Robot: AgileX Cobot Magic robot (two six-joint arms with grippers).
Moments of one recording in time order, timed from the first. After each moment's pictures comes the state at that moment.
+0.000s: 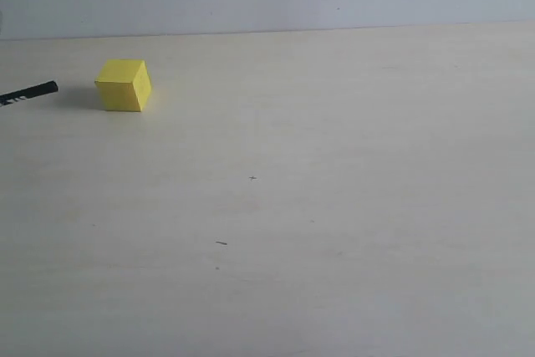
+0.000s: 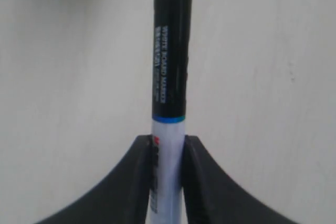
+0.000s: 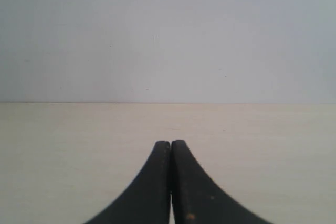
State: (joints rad) left arm 0.24 2.23 -1.78 -0.23 1.17 1.65; right arm -0.01 0.01 0.00 -0.08 0.14 0.08
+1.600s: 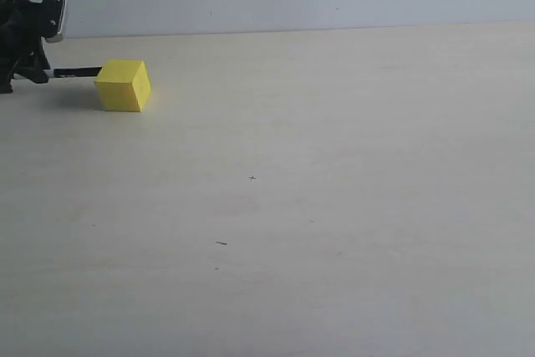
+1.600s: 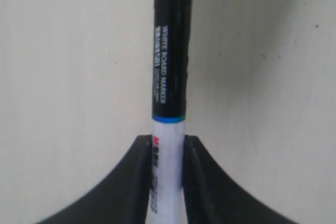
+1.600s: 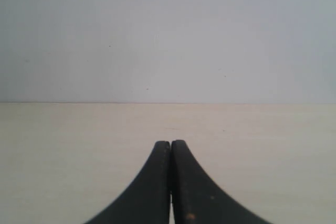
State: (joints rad) left arm 0.11 2.52 -2.21 -0.12 1.06 1.69; right arm -0.01 0.01 0.00 -0.08 0.14 0.08
